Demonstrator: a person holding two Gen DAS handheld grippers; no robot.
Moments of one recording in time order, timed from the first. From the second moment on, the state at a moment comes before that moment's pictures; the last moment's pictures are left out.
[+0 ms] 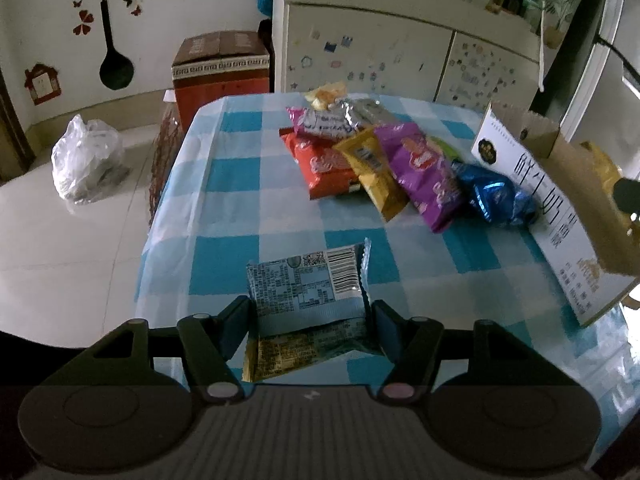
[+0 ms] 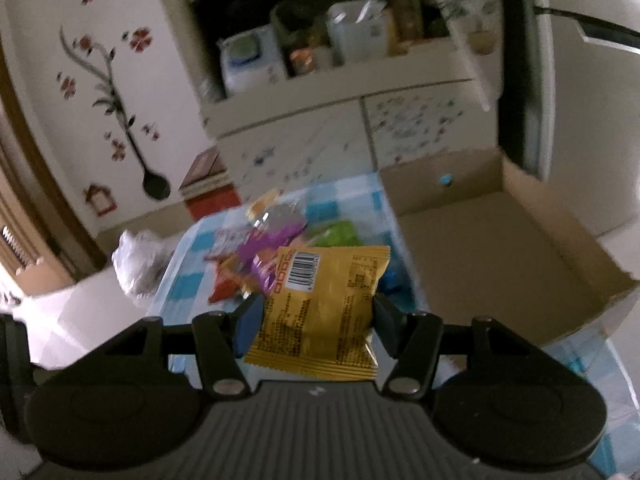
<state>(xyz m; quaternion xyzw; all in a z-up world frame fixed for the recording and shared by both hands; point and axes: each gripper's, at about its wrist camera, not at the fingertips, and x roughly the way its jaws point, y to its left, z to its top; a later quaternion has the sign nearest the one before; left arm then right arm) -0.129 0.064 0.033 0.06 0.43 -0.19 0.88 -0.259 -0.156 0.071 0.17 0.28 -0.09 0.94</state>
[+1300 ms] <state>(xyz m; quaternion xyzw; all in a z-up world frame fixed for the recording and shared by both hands) -0.156 -0.160 0.092 0.06 0.40 -0.37 0.84 -0.285 -0.322 0.089 0.40 0.21 -0.21 0.87</state>
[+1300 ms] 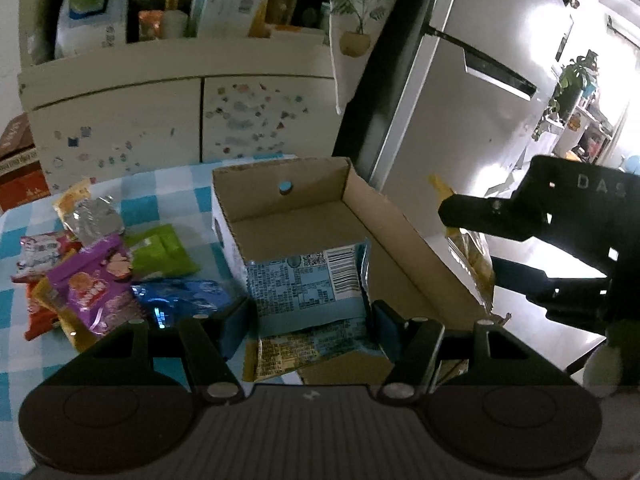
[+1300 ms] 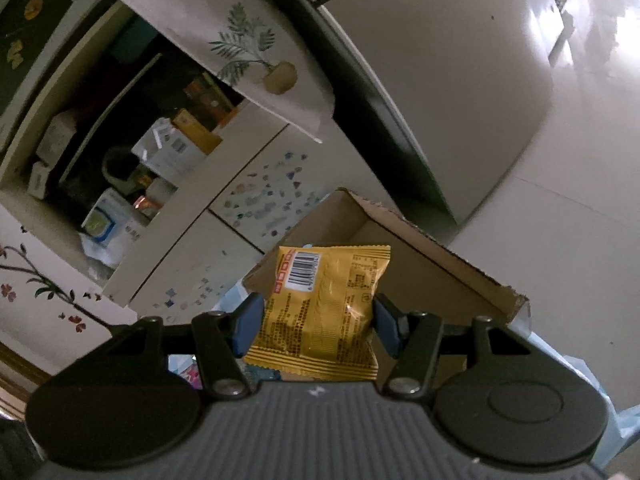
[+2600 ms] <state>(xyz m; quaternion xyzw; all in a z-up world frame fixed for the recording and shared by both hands) -0.151 -0.162 0.097 0.14 0.38 -0.34 0.85 -0.267 -0.317 0.085 0.39 0.23 -0.22 0.86</state>
